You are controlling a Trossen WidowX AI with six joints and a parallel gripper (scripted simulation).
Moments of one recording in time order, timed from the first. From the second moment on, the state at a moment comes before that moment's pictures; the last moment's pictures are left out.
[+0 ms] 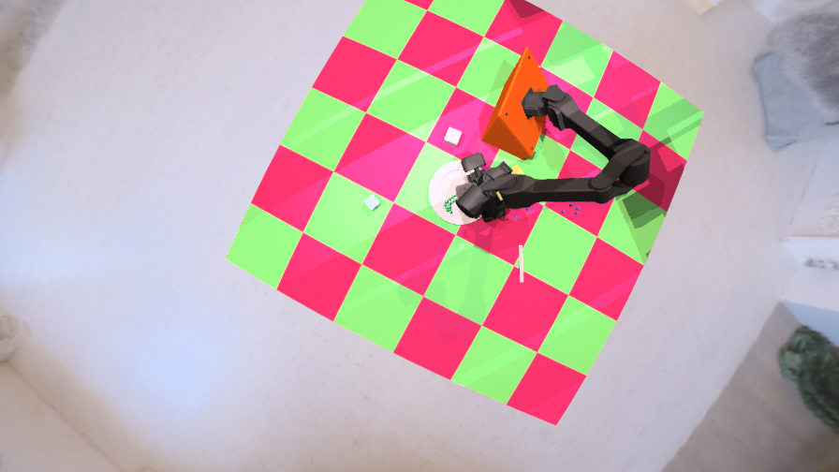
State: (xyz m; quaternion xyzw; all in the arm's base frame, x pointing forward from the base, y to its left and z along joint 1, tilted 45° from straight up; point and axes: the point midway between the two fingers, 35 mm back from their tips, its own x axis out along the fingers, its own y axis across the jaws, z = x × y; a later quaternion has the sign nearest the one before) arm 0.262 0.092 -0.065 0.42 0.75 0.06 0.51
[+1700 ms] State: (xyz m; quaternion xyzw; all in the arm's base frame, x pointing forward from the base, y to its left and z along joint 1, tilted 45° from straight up) arm 0.255 0.102 -0.077 0.42 0.76 0.05 0.50
